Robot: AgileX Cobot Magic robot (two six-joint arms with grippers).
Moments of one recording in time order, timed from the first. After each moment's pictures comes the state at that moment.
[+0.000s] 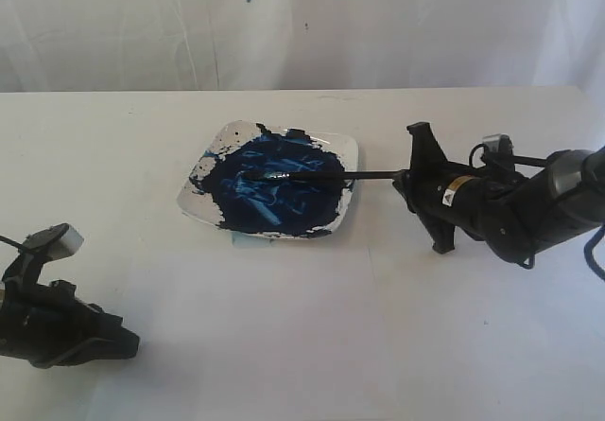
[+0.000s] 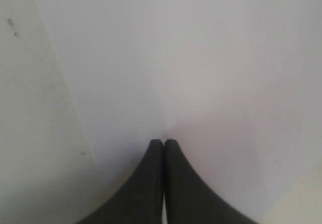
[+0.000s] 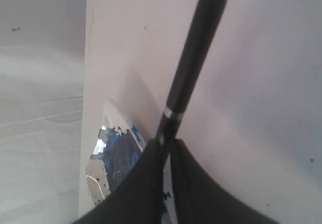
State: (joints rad) left arm -0.07 1.69 -0.47 1.67 -0.67 -1.63; right arm 0.39 2.08 -0.91 -0.20 -0.61 1.58
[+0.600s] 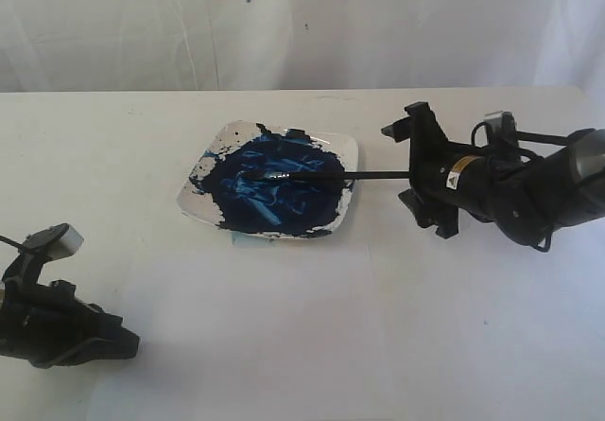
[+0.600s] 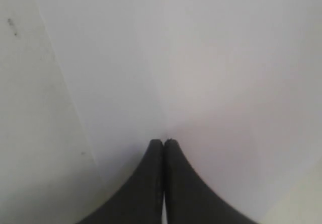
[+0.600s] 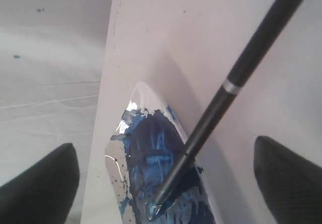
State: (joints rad) left arm -0.07 1.69 -0.47 1.67 -0.67 -1.63; right arm 0.39 1.98 -0.91 -0.27 -0.53 1.61
